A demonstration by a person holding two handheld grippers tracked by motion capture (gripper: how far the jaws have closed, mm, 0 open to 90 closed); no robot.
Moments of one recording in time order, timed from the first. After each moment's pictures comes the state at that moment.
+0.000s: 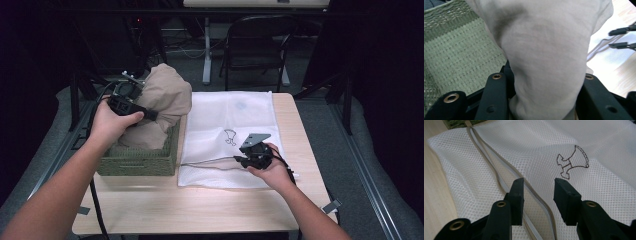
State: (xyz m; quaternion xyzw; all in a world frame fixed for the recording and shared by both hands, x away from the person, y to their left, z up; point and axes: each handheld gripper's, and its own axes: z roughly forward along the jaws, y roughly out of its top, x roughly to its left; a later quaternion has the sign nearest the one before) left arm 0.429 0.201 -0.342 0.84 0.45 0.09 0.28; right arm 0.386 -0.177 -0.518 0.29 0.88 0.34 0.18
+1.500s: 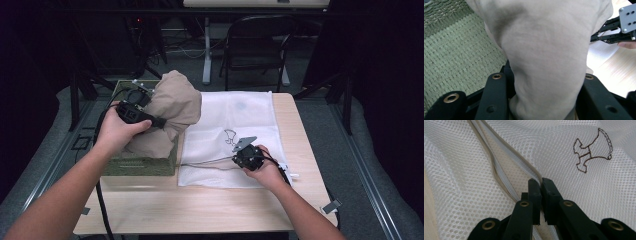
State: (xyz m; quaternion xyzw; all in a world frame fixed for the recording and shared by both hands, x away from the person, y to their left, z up) left arm 0.415 0.184 -0.348 0.86 0.41 0.08 0.28; right arm 0.400 -0.160 -0.546 0.26 0.91 0.29 0.17
